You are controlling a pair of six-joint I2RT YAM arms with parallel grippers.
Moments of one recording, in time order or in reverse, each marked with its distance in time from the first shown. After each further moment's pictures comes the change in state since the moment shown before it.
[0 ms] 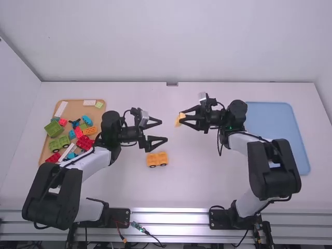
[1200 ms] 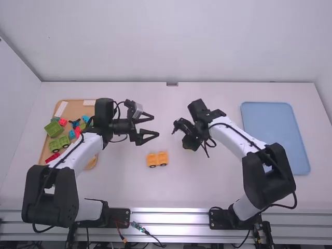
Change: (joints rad) left arm 0.115 0.000 0.257 -0.685 0.066 0.418; right arm 0.322 -0.038 0.372 -1.968 1.175 -0.967
